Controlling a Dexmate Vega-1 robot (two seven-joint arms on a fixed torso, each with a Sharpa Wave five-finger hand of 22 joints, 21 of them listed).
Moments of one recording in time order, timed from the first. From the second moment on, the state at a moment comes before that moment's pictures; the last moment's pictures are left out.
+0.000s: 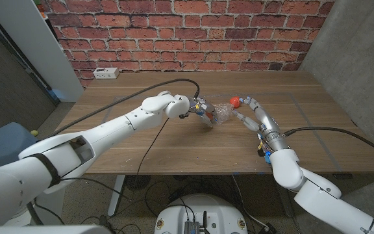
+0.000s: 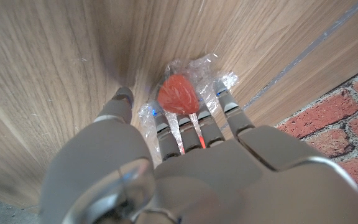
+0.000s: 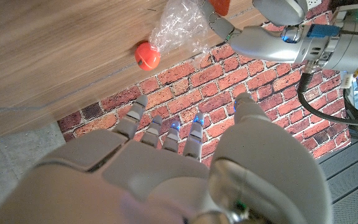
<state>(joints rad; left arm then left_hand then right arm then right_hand) 0.33 0.53 1.02 -1.50 0.84 -0.07 -0.44 0.69 0.03 0.41 -0.14 0.19 0.52 -0.13 0.18 0.19 0.44 -0.07 0.23 0.21 0.39 -0.04 0.19 0.18 0.30 0.15 0.36 0.18 -1.39 -0.78 -0.35 -2.21 -0.16 -0.30 -0.52 0.66 0.09 0.26 -0.08 0.18 0.26 -0.14 0.19 0.19 0.04 -0.04 0.21 0.19 0.00 0.01 0.22 0.20 0.16 0.11 0.21 0.17</state>
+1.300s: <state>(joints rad) 0.51 0.60 0.80 -1.51 0.45 -0.25 0.02 0.59 0.09 0.43 -0.11 0.18 0.21 -0.17 0.17 0.19 0.21 -0.04 0.19 0.21 0.23 0.00 0.18 0.19 0.23 0.17 0.31 0.19 -1.34 -0.76 -0.36 -2.16 -0.13 -0.26 -0.50 0.64 0.10 0.25 -0.08 0.18 0.26 -0.14 0.19 0.19 0.04 -0.03 0.21 0.19 0.00 0.01 0.22 0.20 0.16 0.11 0.21 0.17</state>
